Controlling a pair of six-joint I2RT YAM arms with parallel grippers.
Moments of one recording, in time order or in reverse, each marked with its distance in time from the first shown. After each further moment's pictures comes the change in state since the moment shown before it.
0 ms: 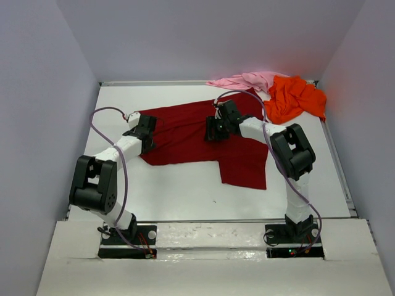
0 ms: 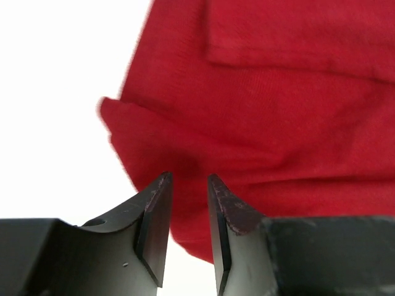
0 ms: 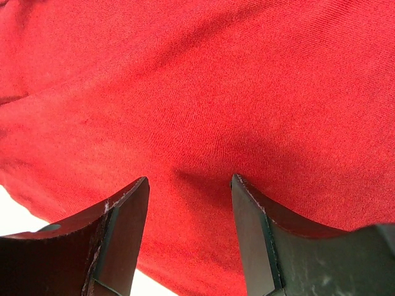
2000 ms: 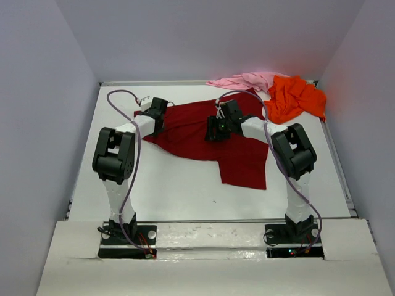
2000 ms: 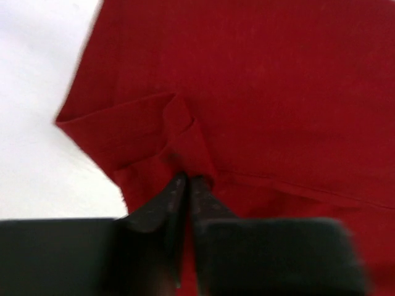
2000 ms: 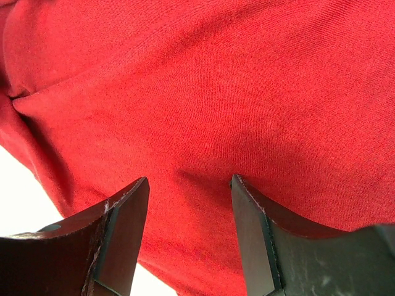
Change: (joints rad) left arm -0.014 0.317 0.368 -0.006 -0.056 -0.012; right arm -0.020 -0.002 -0.015 0.020 -0.055 -0.001
